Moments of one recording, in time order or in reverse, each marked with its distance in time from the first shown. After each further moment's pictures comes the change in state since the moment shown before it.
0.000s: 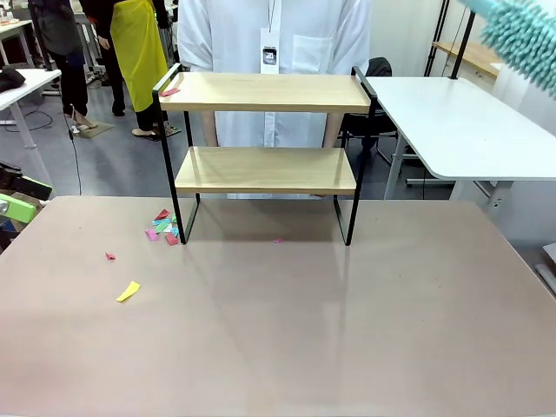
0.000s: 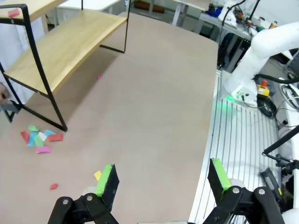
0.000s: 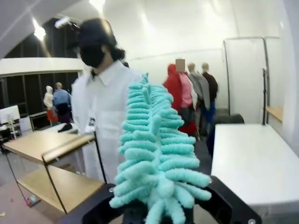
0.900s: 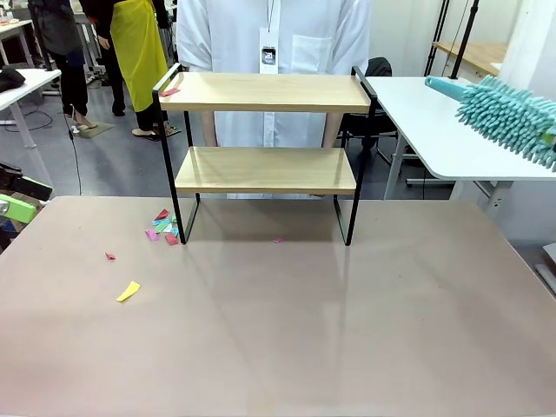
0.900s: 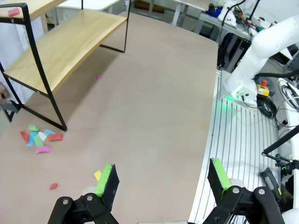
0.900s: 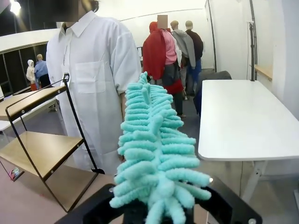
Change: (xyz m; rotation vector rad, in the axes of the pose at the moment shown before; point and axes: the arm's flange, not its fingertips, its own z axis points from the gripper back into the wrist) left arm 0.000 0.001 -0.001 -0.001 0.001 0.002; right arm -0.067 -0.016 -0.006 -0.073 0.187 -0.017
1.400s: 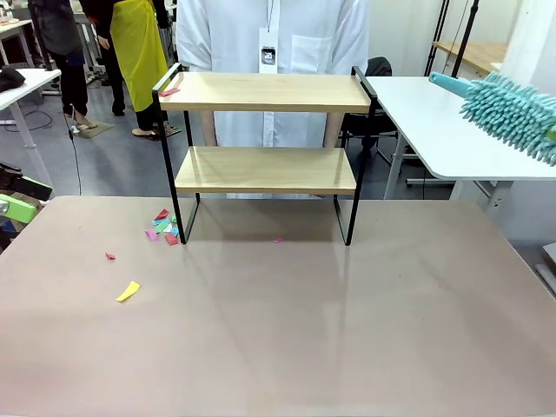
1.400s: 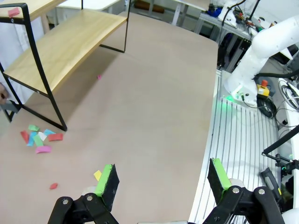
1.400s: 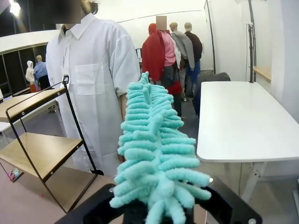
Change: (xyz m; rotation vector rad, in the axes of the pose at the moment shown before) left arm 0.000 0.000 0.000 0.000 0.000 0.000; right arm 0.003 -0.001 0.002 -0.003 -0.007 0.002
